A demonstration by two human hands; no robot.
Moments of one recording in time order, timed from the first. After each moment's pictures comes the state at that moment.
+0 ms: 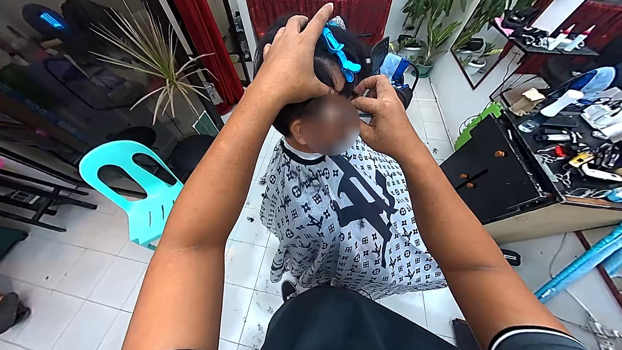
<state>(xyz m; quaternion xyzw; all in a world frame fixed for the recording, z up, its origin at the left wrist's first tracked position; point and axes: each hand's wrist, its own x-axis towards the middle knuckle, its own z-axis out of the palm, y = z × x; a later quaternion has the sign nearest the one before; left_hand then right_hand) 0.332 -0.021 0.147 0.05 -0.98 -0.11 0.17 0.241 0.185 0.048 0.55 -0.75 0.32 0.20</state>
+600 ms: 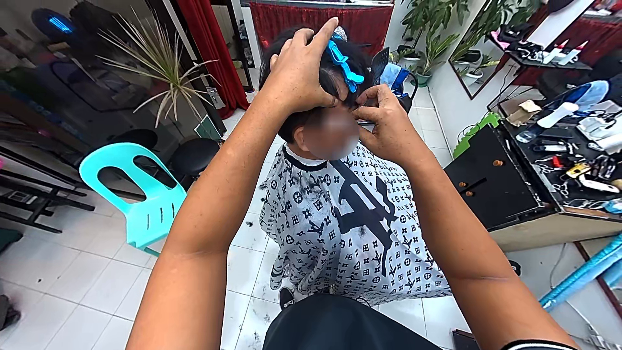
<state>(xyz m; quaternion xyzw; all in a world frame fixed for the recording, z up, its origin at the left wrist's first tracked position) 0.331 -0.020 0.146 0.05 -0.98 -0.12 0.18 0.240 0.188 0.057 0.56 -0.75 0.29 0.19</state>
